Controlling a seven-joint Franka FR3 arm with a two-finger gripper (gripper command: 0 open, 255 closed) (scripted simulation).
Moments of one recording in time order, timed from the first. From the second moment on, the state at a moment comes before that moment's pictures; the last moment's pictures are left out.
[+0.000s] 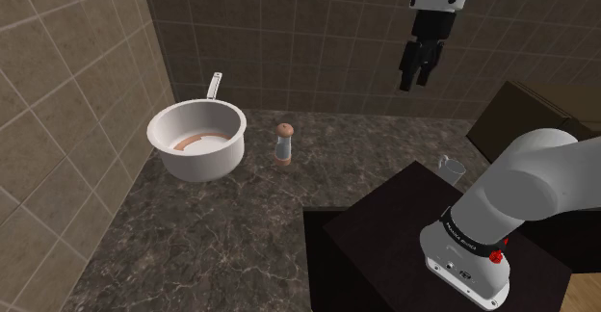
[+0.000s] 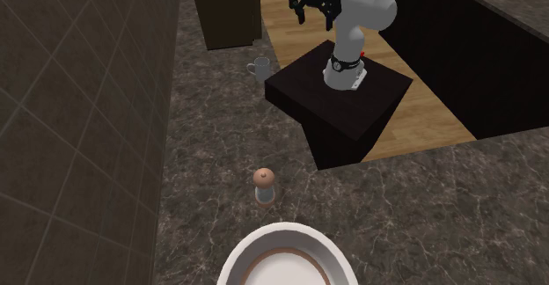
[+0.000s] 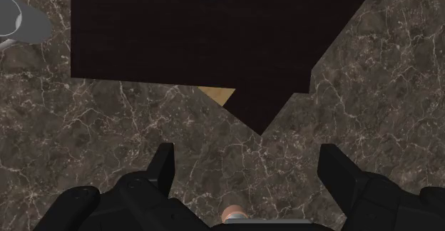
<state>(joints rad) 0.01 -0.74 -0.06 -2.46 0.08 1.53 -0.11</state>
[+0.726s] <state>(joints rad) 0.05 -0.47 -0.02 -2.48 0.12 1.86 -0.10</state>
